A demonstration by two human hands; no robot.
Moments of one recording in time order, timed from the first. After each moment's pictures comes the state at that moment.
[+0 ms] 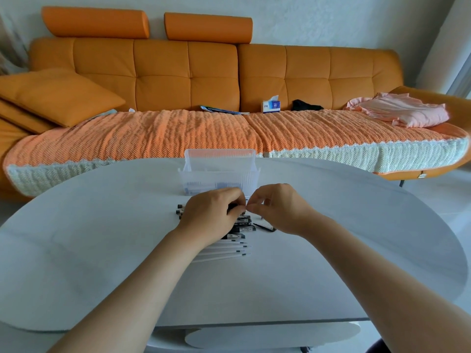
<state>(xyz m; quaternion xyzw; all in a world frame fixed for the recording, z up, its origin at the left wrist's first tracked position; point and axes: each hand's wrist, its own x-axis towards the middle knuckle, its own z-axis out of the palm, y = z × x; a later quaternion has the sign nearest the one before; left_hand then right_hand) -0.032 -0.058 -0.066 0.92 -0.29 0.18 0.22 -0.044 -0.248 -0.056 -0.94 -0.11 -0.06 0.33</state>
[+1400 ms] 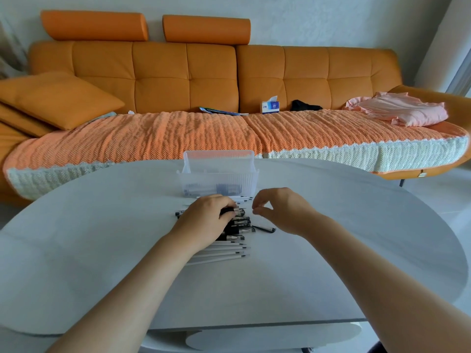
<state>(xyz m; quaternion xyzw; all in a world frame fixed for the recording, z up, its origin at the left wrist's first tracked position) -0.025 -0.048 -0.076 0.92 -0.26 0.08 0.28 -0.034 -0.262 -0.067 -0.97 -0.10 -0.04 0.21</state>
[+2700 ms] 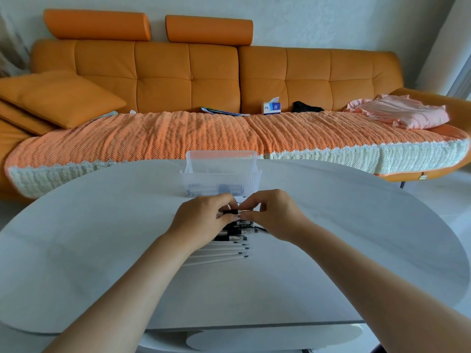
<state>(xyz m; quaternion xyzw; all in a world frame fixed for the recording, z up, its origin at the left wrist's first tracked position) -0.026 -0.036 -0.074 0.93 -0.25 0.11 0.24 -0.049 -0.232 -0.066 -0.91 -0.10 -0.07 0.40</state>
